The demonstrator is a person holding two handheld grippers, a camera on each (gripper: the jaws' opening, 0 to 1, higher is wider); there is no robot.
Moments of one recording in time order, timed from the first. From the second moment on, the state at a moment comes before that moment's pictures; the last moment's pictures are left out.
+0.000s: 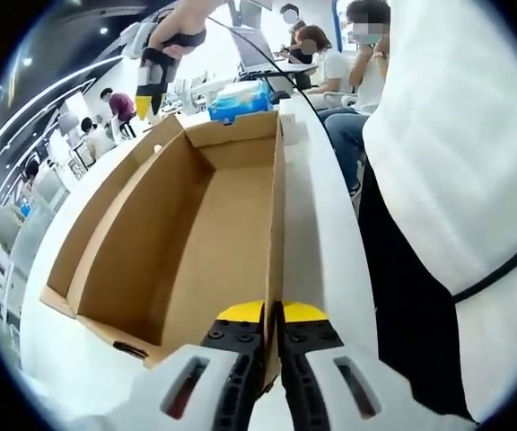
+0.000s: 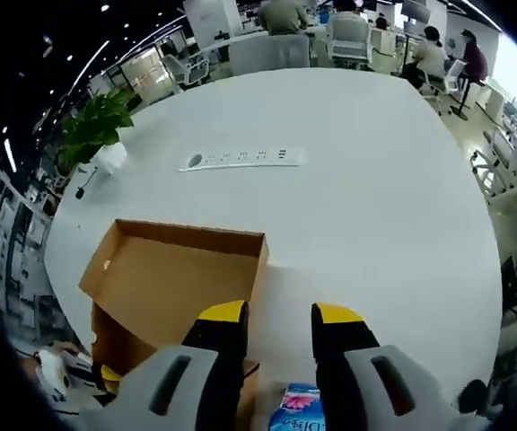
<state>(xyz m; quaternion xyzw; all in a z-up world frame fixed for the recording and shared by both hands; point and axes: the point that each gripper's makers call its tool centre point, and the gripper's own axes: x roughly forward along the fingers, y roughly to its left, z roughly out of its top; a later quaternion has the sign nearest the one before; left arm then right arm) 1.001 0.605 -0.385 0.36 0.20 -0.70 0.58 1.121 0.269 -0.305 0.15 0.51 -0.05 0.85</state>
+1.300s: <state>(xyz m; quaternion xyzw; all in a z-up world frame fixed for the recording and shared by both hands) 0.998 0.605 -0.384 0.36 0.20 -0.71 0.56 1.178 0.280 -0.369 0.01 0.55 -0.06 0.84</state>
